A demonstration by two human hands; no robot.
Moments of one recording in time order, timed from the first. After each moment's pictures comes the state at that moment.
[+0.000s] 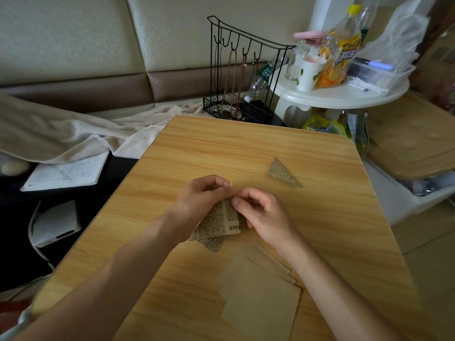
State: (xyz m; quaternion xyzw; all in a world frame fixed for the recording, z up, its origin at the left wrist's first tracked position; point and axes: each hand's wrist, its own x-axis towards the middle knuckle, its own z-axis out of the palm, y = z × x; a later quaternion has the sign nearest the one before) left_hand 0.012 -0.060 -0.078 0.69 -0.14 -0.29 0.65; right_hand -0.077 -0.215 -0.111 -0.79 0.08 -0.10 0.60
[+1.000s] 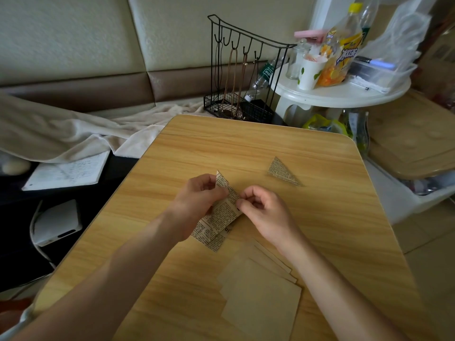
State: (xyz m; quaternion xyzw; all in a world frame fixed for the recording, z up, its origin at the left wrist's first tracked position) left_hand 0.015 -0.059 -0.081 0.69 -0.10 -0.28 0.66; right_hand -0.074 -0.215 -0.112 -0.80 0.12 -0.10 0.58
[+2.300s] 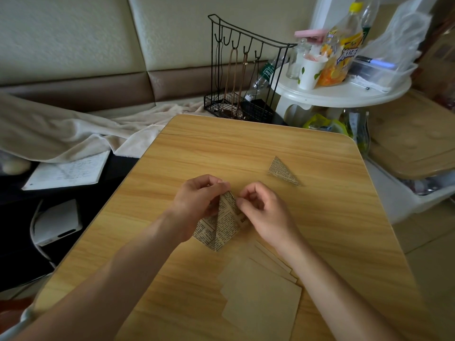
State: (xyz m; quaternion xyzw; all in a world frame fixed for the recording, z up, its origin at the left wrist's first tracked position) left_hand 0.013 -0.060 -0.082 0.67 -0.06 -0.29 0.68; right_hand -0.075 -0.214 -0.115 -0.81 0.11 -0.14 0.56
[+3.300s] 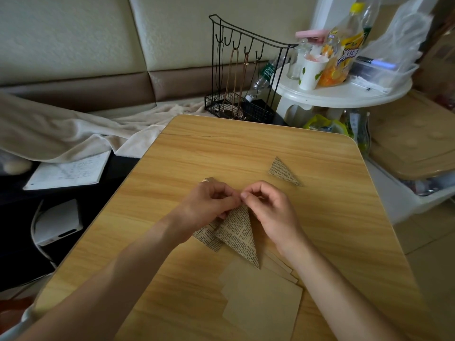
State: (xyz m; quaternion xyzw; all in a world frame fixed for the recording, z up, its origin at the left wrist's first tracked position) left_hand 0.010 -0.060 -0.080 0.75 -0.21 -0.28 0.56; right_hand -0.075 -0.218 -0.117 -0.73 0.09 -0.17 0.65
